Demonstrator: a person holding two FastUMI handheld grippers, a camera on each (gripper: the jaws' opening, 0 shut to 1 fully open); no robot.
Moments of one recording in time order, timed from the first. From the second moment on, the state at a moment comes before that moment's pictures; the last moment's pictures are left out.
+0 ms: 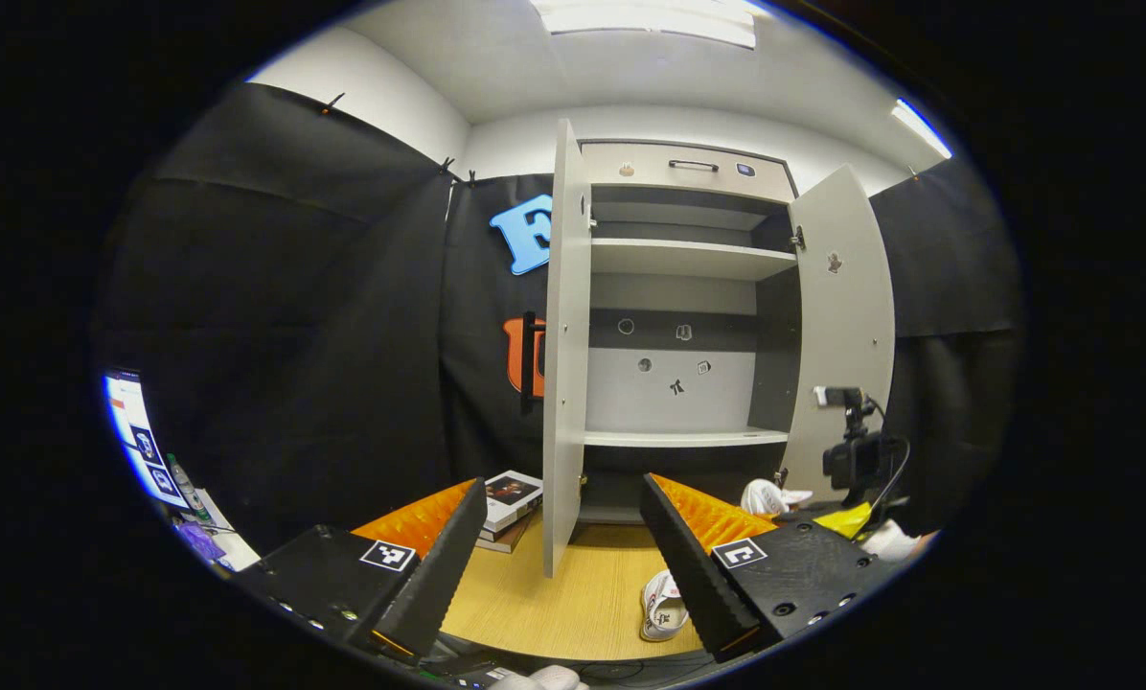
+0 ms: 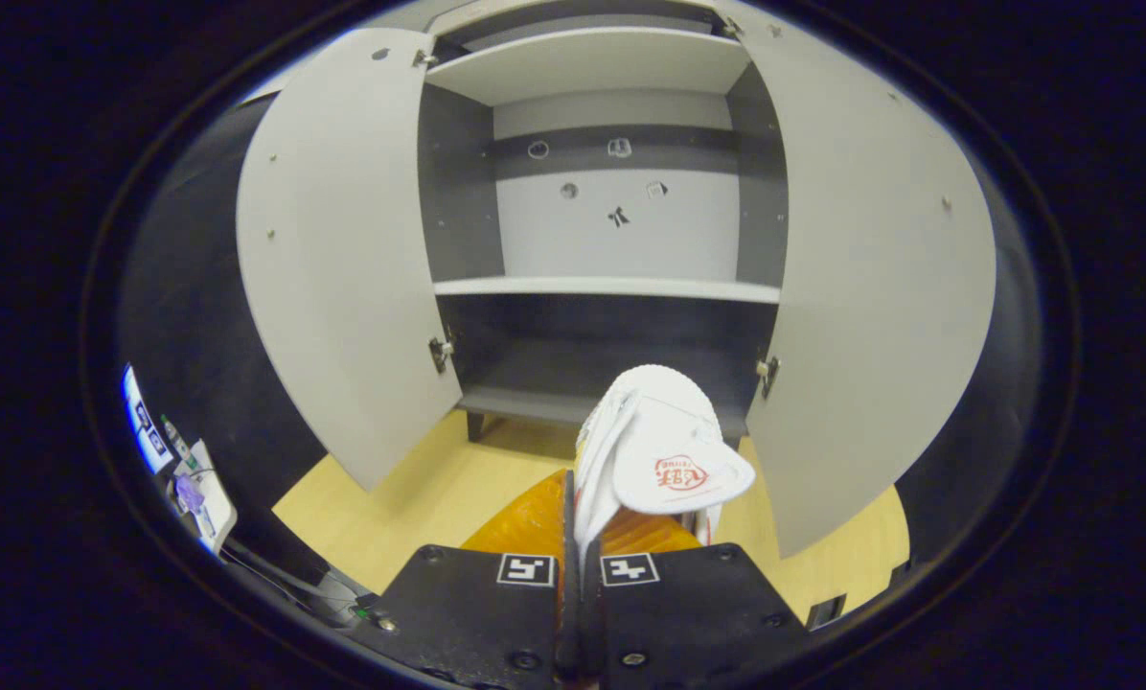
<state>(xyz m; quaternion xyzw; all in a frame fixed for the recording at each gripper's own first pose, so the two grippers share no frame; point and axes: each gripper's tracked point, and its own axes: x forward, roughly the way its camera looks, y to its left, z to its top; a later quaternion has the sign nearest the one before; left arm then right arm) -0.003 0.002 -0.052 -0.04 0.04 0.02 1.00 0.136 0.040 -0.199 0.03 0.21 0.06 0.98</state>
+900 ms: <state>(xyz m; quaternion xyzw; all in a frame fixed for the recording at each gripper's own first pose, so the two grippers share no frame) -0.001 0.000 -0.043 -0.03 0.02 0.04 1.00 0.299 0.006 -0.009 -0.02 0.09 0.01 1.00</state>
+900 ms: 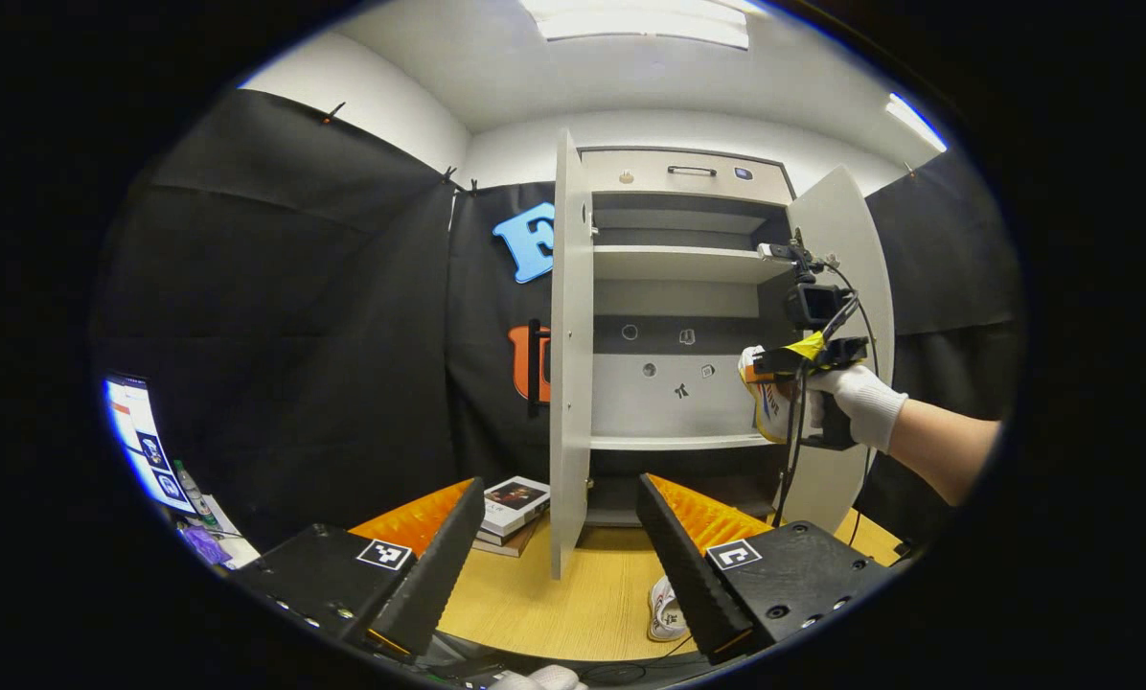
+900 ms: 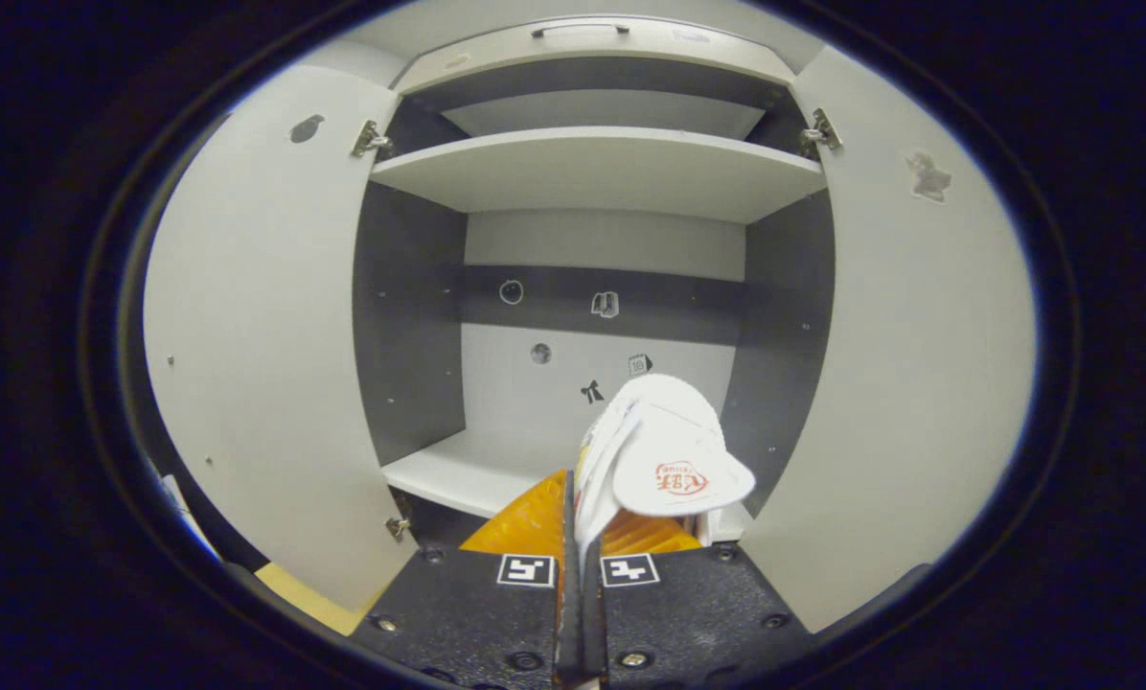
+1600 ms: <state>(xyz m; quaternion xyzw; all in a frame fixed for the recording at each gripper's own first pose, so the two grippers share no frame) 0.032 -0.012 -0.047 -0.03 0.04 0.12 0.99 0.499 0.000 -0.090 -0.05 0.24 0.02 0.97</state>
